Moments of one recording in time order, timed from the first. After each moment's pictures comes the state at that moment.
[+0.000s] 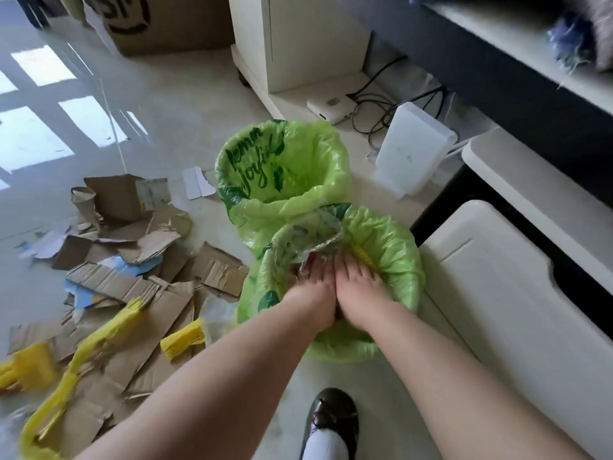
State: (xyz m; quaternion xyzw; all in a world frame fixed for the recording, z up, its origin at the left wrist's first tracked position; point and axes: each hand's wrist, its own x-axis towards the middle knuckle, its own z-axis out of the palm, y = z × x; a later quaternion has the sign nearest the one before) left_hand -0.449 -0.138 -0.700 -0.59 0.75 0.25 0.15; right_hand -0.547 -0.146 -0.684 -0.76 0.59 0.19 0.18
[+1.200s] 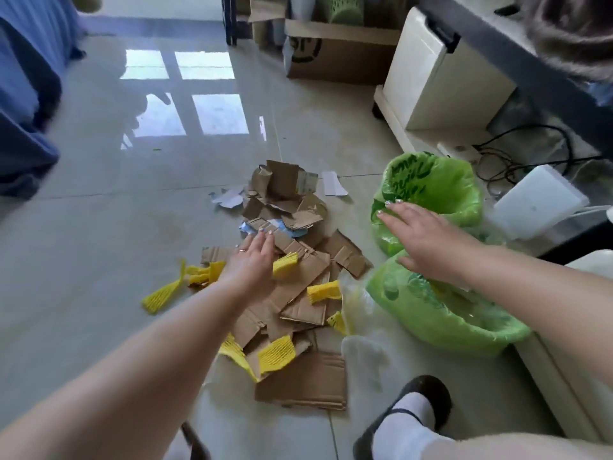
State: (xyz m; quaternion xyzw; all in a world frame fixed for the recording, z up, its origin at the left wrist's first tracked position) left_hand -0.144 0.035 -0.615 -0.78 0.59 0.18 0.03; right_hand -0.391 -0.074 -0.511 -0.90 0.38 0.20 -0.01
